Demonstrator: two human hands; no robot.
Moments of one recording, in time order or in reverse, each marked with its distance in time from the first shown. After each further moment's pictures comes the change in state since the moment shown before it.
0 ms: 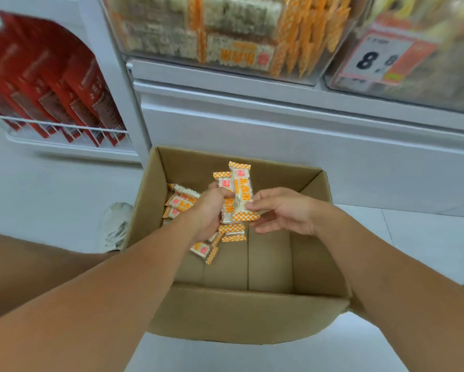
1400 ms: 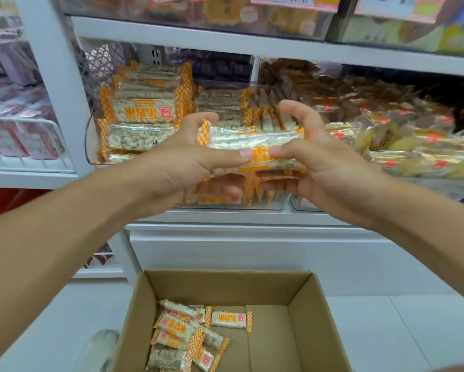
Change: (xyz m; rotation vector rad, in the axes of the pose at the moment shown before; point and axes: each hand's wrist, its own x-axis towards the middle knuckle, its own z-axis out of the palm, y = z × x) left_hand -0.124 0.267 0.049 0.321 -0.308 0.596; right_hand -0.131 -0.219 -0.018 0.096 0.233 -0.847
